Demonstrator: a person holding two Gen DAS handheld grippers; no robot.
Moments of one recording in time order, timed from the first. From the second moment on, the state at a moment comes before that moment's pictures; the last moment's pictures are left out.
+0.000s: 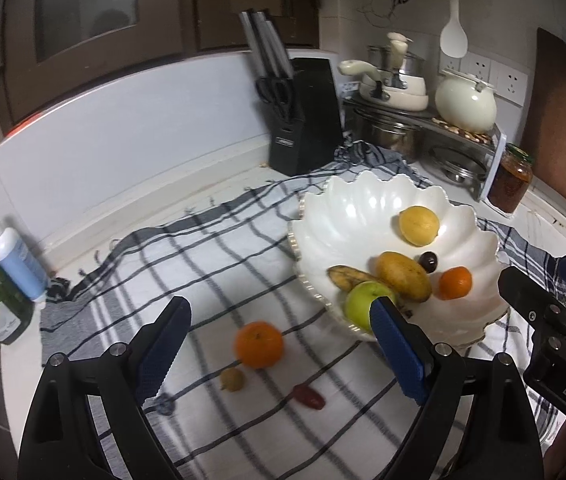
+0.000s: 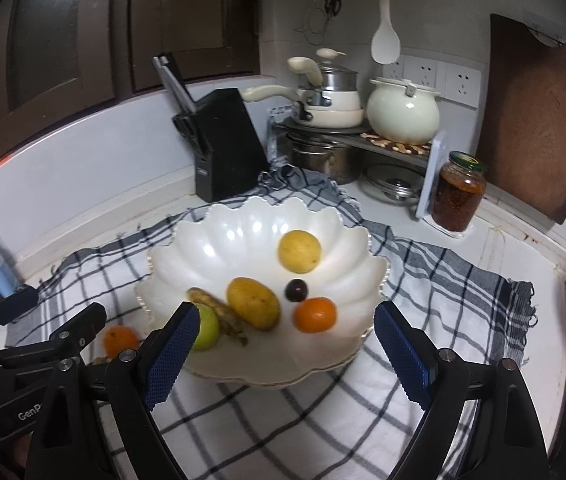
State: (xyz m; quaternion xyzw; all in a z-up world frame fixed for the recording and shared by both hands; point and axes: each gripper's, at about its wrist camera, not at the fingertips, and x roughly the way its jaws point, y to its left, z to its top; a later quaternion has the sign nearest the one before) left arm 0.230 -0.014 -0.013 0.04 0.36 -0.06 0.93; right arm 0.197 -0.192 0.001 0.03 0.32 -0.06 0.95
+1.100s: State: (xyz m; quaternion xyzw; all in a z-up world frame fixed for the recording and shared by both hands) left arm 0.179 0.099 -0.062 0.02 0.37 0.03 0.93; right arm 0.178 -0.073 -0.051 -0.03 0.33 0.06 0.94
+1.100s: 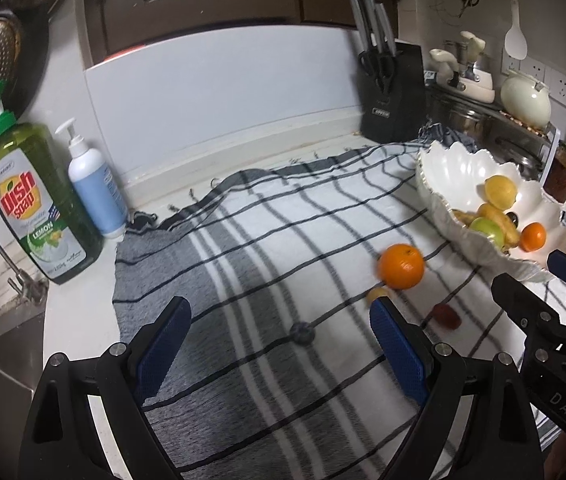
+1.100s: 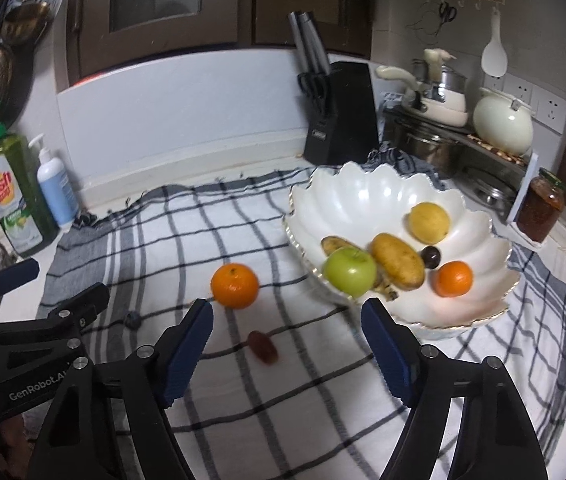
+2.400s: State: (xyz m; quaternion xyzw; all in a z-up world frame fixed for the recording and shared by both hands) left arm 0.201 0.104 -0.117 0.04 0.42 0.04 0.90; right arm 0.219 -0.061 -0.129 -0.03 0.42 0.10 0.90
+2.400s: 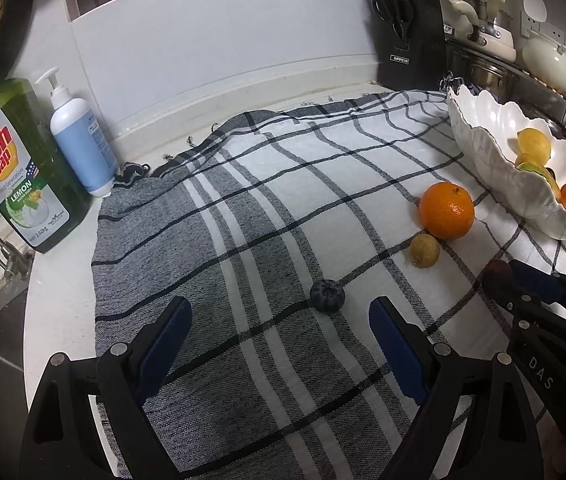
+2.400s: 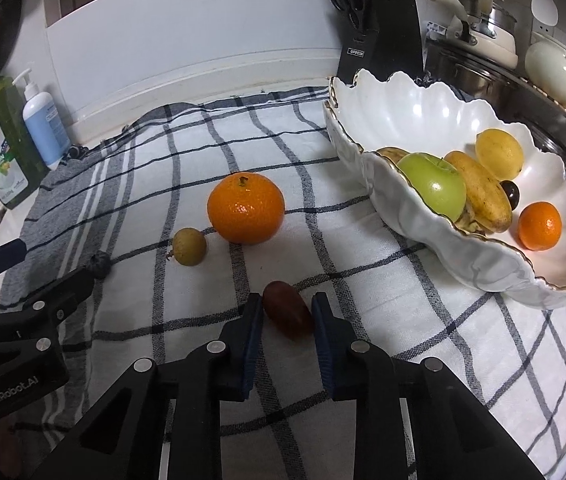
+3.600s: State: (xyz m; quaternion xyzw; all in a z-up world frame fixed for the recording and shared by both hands) left arm 0.252 0.034 -0.133 0.04 0.46 -0.09 0.88; right arm 0.207 -0.099 -0.083 0.00 0.37 0.07 0.93
